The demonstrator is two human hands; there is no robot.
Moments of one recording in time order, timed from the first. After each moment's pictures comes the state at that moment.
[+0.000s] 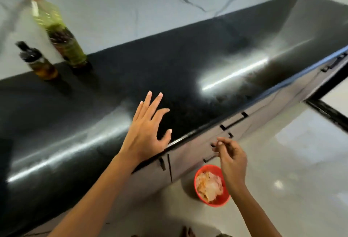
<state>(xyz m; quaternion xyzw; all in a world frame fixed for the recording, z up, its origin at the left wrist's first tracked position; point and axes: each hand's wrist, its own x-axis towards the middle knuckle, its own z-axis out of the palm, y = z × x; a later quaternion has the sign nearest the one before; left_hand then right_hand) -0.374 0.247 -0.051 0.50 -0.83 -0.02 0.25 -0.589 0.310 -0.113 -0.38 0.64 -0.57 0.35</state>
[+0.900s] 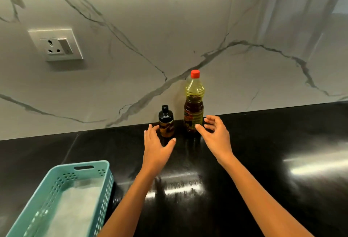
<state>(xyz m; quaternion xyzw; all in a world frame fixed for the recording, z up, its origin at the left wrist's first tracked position) -0.044 0.118 -0.003 0.72 -0.47 -0.21 0.46 -0.202 0.041 0.014 -0.63 0.48 -0.45 0.41</state>
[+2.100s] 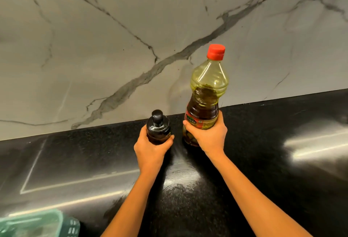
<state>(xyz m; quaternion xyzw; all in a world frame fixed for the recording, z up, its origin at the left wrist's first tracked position) -0.007 0.003 -0.081 0.71 -0.36 -0.20 0.57 -0.142 -0.074 -0.072 -0.56 0.52 -0.53 0.37</state>
